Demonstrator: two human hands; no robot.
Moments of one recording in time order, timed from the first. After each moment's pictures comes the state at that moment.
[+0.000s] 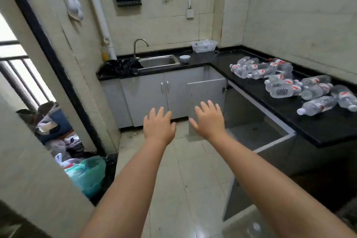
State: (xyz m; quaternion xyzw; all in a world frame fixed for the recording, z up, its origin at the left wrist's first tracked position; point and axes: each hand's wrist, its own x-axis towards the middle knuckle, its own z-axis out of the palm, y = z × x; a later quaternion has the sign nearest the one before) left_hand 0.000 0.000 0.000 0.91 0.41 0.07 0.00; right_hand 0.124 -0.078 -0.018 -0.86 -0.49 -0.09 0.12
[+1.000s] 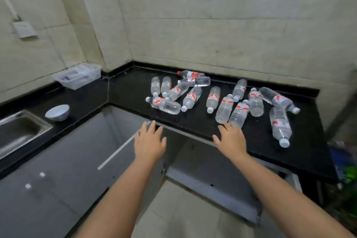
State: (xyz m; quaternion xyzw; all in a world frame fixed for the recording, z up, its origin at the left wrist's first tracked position) left_hand 0.528 0.318 -0.029 1.00 0.03 0.03 0.05; right_hand 0.558 0.094 -0.065 -0.99 0.00 -0.10 0.12
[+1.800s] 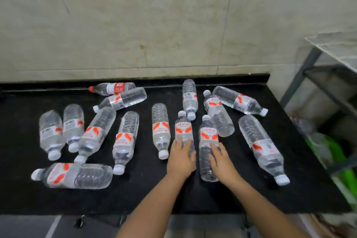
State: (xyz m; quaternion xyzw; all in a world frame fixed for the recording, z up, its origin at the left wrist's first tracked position) left_hand 0.840 0.100 -0.136 0.92 -0.24 -0.17 0.24; right_hand 0.773 -0.015 -0.157 -0.90 0.25 0.04 0.35
